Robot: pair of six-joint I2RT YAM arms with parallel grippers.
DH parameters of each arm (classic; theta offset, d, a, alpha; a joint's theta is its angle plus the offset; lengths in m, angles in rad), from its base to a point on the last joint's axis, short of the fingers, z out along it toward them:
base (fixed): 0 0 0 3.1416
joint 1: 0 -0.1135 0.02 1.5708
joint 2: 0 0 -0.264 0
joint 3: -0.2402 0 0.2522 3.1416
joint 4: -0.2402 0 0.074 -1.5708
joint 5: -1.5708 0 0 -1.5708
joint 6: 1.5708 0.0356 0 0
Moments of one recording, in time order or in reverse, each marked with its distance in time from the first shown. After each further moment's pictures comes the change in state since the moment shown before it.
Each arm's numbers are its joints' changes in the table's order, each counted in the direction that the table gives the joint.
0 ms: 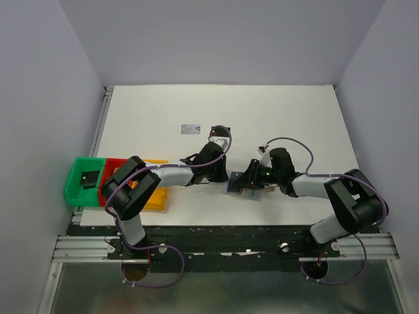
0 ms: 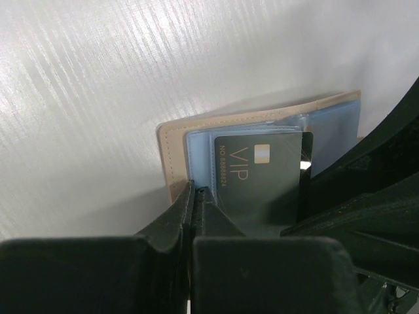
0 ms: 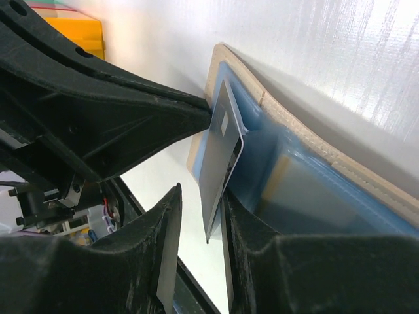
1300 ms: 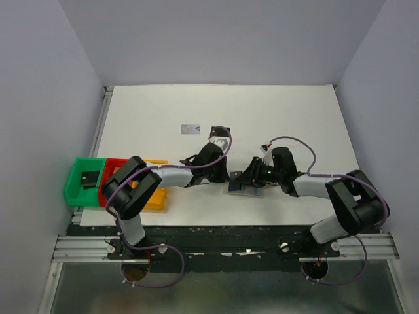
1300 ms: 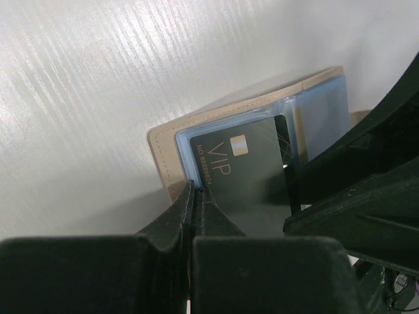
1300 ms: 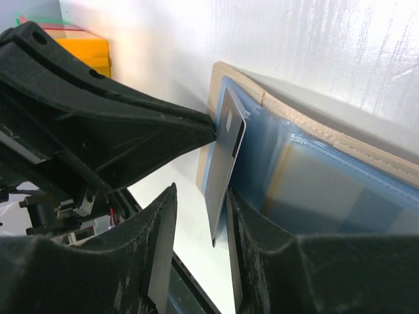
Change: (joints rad) left arm 0.002 0.005 0.021 0.060 -0.032 -0.004; right arm 0.021 -0.033 0.000 -0.012 -0.016 0.014
